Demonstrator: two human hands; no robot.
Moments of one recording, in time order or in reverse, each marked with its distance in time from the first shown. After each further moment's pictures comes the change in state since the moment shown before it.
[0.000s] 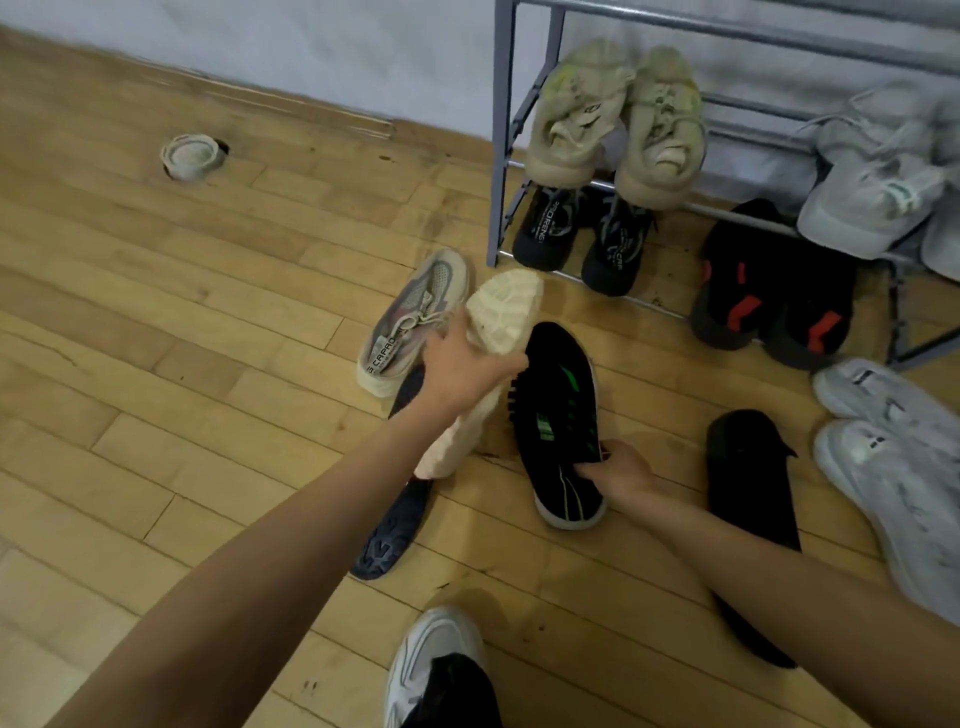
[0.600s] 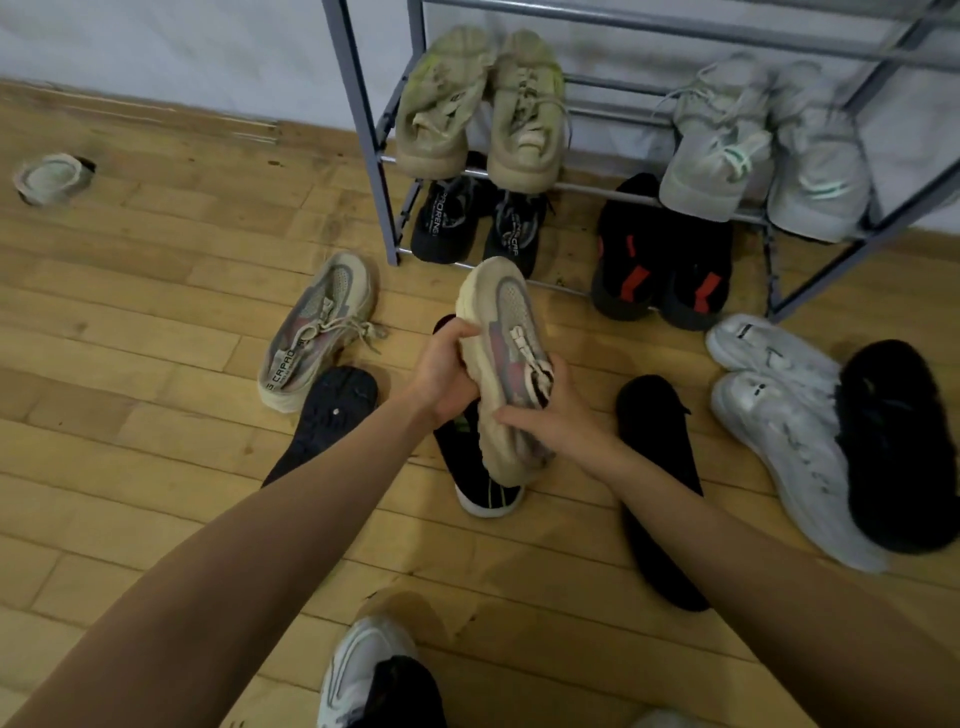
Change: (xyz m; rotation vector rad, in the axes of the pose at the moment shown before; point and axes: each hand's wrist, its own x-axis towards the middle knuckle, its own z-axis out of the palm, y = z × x) left_hand 0.015 0.027 0.091 -0.990 -0.546 -0.120; right_hand -0.011 -0.009 -0.056 0.303 0.041 -0.299
